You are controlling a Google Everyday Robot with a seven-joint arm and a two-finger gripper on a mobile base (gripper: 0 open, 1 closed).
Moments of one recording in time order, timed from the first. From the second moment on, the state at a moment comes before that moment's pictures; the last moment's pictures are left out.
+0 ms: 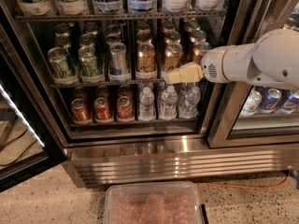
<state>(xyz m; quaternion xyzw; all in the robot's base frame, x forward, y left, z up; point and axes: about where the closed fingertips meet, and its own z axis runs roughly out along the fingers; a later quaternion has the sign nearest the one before) 0.634 -0.130 0.887 -0.29 0.81 0.14 0.49</state>
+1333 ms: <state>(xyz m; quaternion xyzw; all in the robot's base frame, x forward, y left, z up) 0.651 -0.129 0.868 -0.31 0.80 0.07 0.52</state>
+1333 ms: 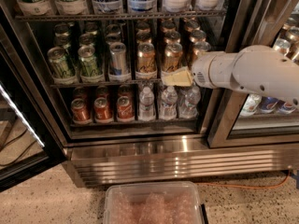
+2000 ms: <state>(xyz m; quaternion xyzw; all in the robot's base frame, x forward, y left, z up) 0.686 -0.121 0.838 -0.31 0.79 0.04 0.52</state>
